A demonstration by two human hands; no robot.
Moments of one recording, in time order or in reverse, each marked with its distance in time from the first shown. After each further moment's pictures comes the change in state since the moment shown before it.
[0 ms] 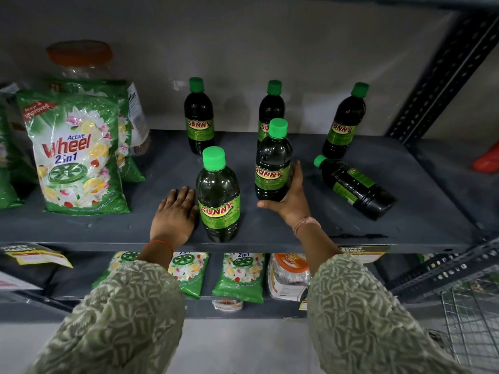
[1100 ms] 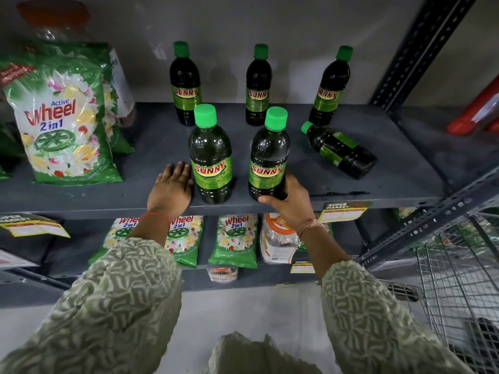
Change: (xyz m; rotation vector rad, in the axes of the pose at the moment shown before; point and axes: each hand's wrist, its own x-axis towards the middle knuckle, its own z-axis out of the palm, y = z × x) left_hand -0.015 0.000 0.005 0.051 -0.022 0.105; right_hand -0.091 0.004 -0.013 -0.209 -0.009 -0.030
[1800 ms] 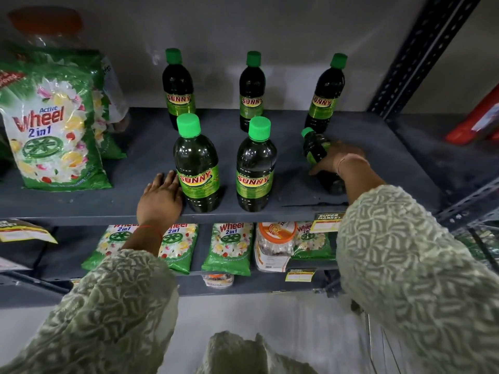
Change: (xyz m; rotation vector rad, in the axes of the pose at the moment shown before) left_hand -0.008 0.014 0.001 -0.089 0.086 -0.109; right_hand 0.122 0.006 -0.119 -0.895 -0.053 0.463
